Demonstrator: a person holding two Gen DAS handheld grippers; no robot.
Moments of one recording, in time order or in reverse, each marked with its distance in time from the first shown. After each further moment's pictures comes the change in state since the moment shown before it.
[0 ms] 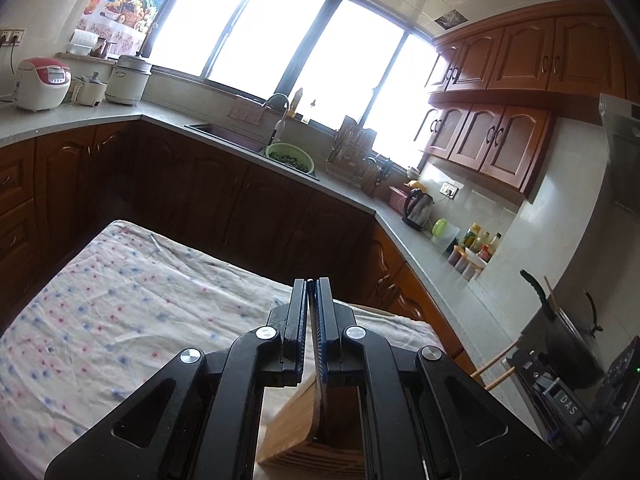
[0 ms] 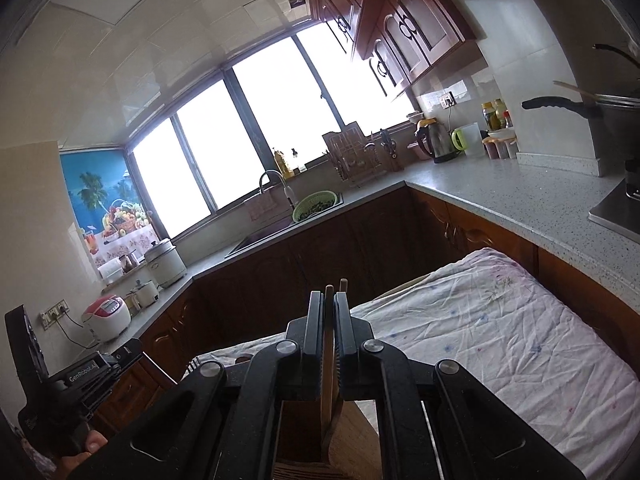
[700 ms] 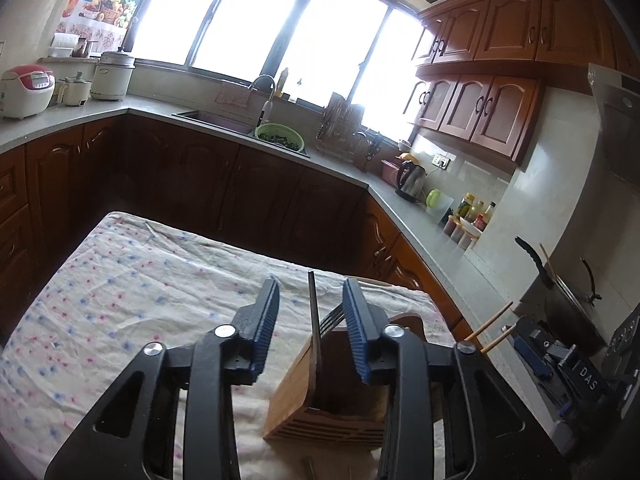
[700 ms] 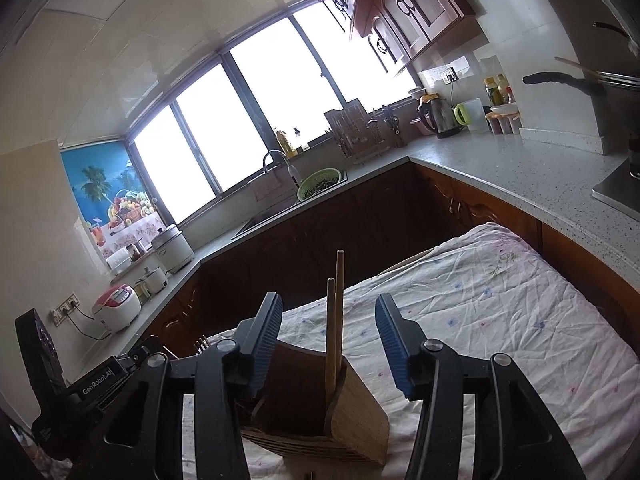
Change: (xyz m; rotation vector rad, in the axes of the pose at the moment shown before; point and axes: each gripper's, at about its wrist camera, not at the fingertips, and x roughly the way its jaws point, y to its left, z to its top) left arm -0.013 -0.010 -0.007 0.047 0.078 -0.018; right arm -0.010 -0.002 0.001 0.027 0.076 0.026
